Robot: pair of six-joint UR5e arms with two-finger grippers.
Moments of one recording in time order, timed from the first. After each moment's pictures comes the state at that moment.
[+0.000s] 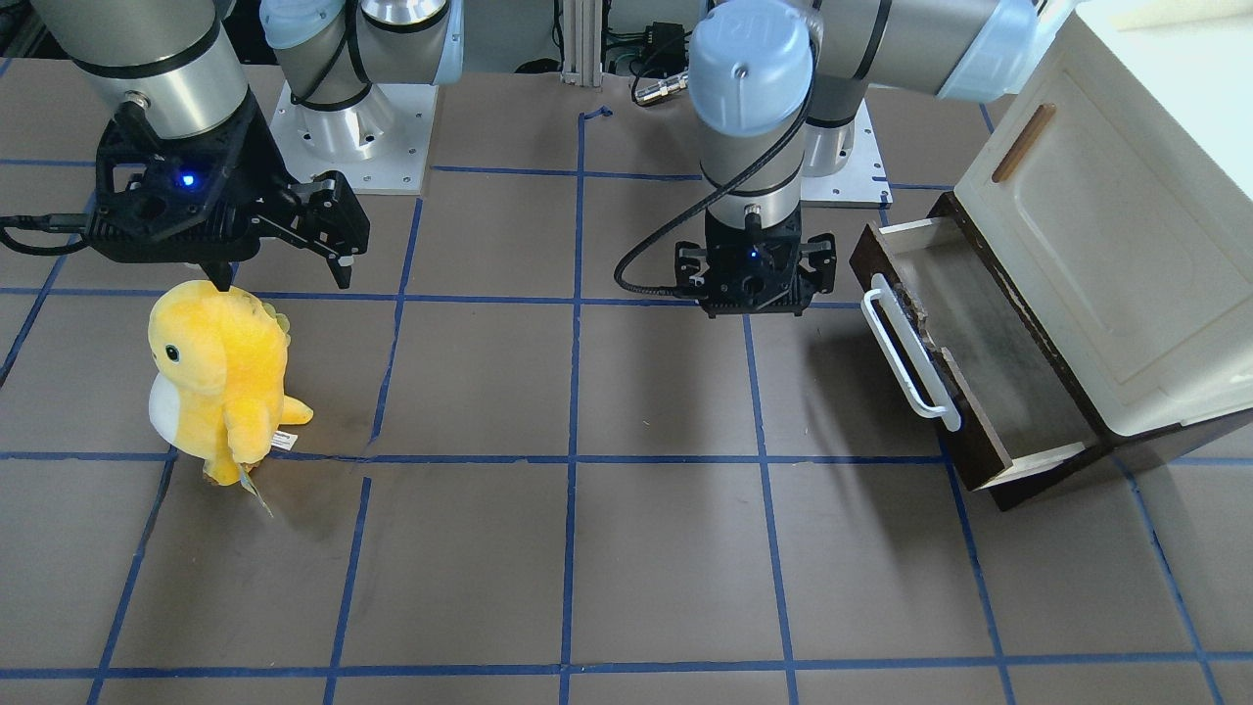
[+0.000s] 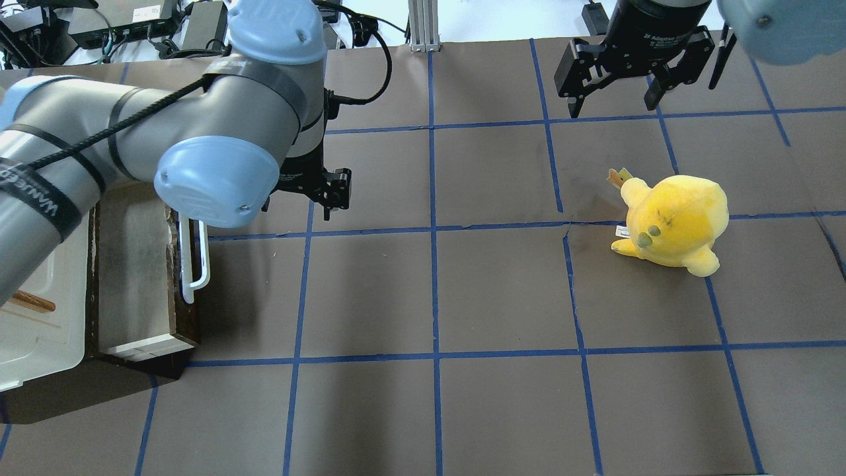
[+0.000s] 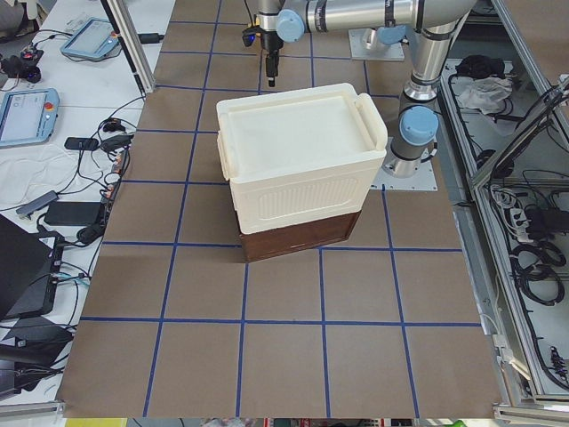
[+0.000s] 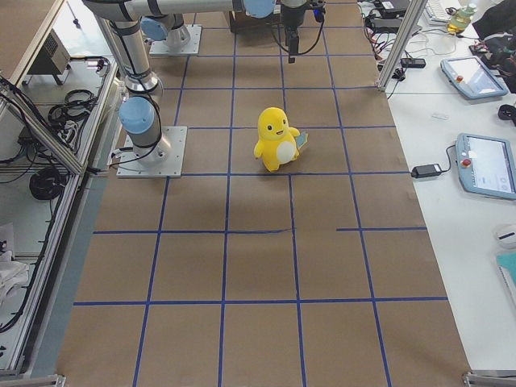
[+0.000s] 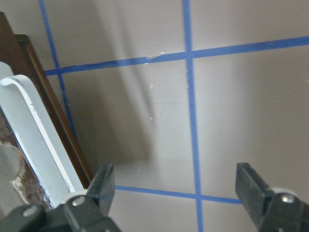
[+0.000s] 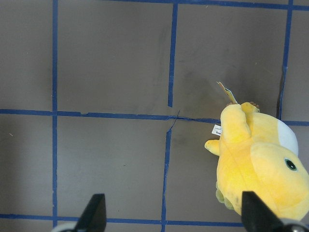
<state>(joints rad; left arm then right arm) -1.80 -1.66 -1.69 -1.41 1.76 -0.15 1.60 -1.48 1.44 -1.57 -1.58 -0.02</state>
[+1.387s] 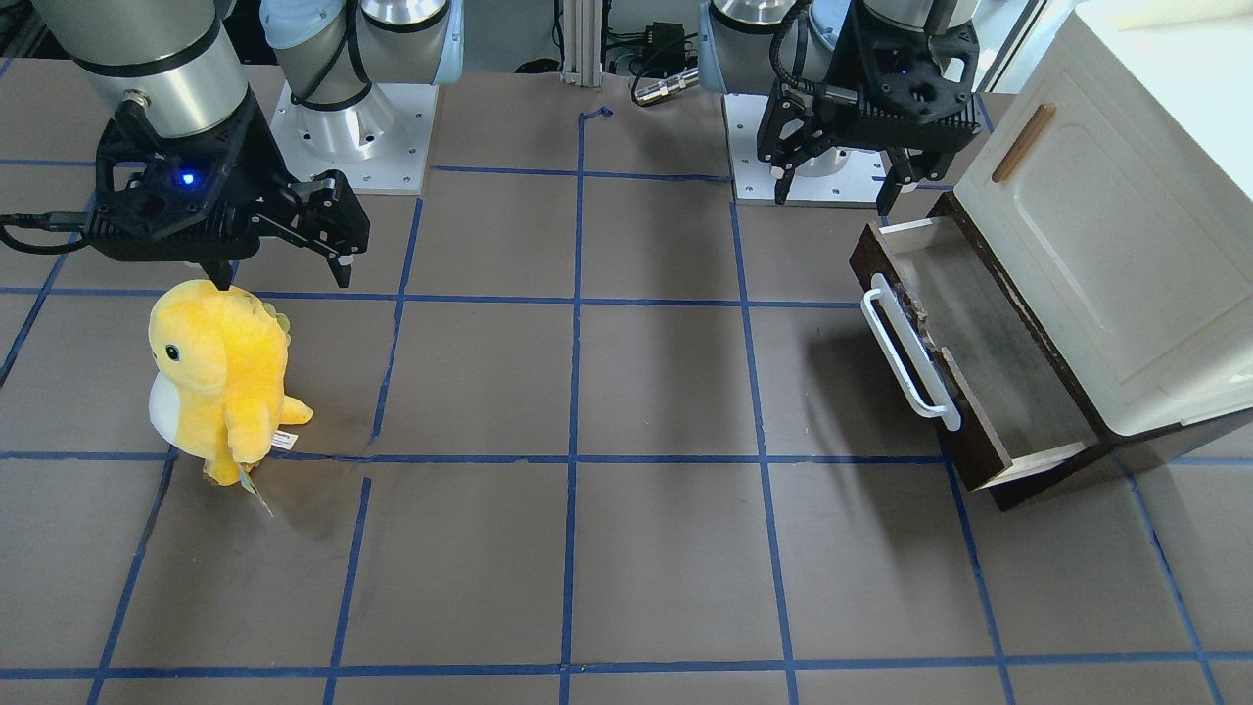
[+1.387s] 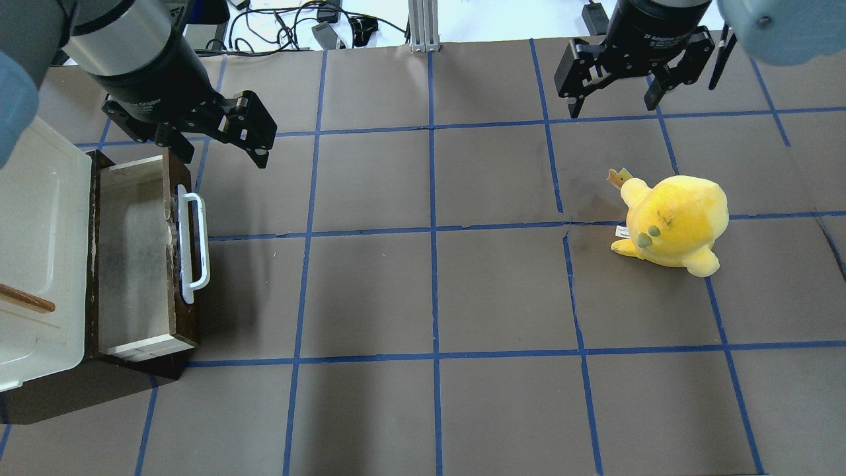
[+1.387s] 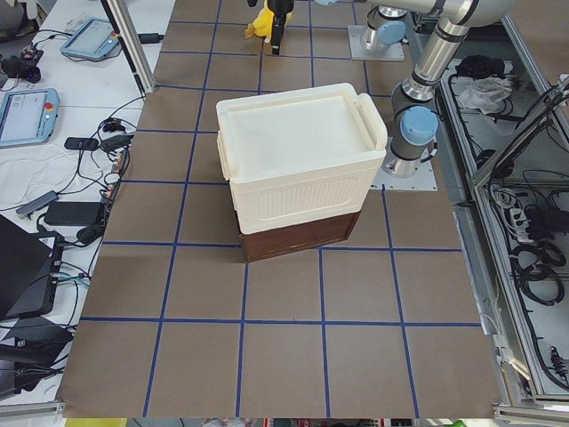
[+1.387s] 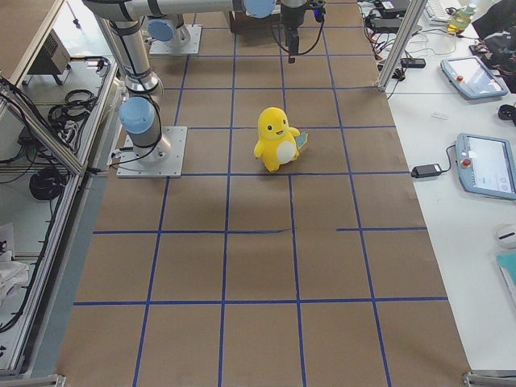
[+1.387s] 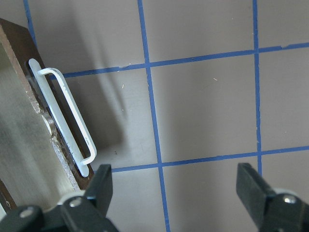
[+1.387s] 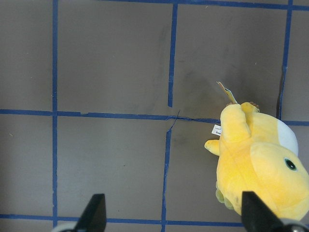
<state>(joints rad) -1.63 -1.50 -1.53 -1.61 1.58 0.07 1.60 -1.48 1.44 -1.57 -1.58 -0.02</state>
